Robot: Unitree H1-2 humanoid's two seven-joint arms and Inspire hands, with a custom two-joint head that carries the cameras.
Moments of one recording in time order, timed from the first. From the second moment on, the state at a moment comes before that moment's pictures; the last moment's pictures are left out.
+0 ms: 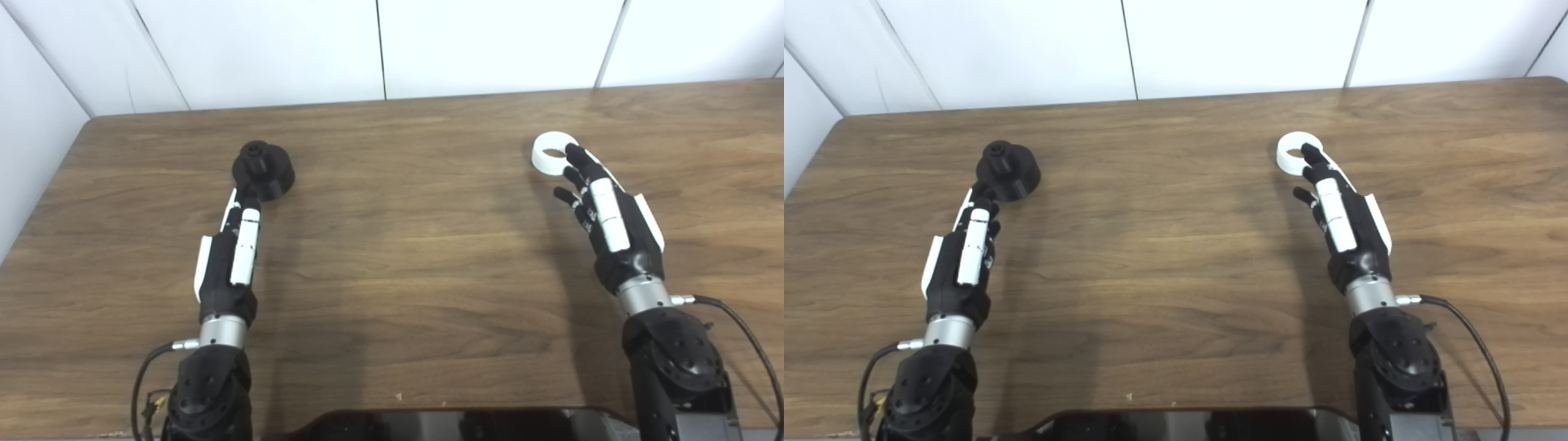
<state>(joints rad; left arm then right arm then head) 0.09 0.03 0.09 -0.41 -0.01 0.37 0.05 -0.03 -0.09 -0.04 -0.27 0.08 0.25 0.03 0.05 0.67</state>
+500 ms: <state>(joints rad) 0.09 0.03 0.10 -0.41 0.00 0.36 0.05 -0.03 -0.08 -0.04 -0.26 0.07 0.22 0.02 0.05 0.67</state>
